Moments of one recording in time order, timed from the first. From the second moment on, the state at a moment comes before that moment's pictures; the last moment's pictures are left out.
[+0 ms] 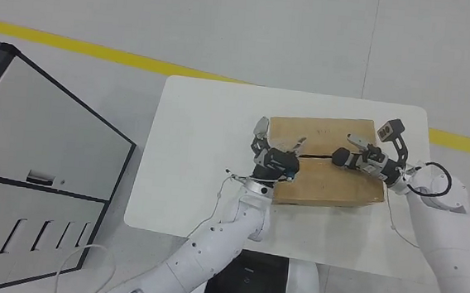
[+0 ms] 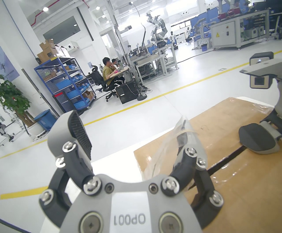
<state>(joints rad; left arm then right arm) 1.30 -1.61 -0.82 -1.29 1.87 0.57 0.31 -1.14 -1.00 1.33 -1.09 0.58 -0.29 1.18</state>
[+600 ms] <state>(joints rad) 1.16 -1.69 -0.70 -1.10 1.85 0.54 0.32 -1.23 -0.97 1.47 -1.13 0.62 -0.31 1.19</state>
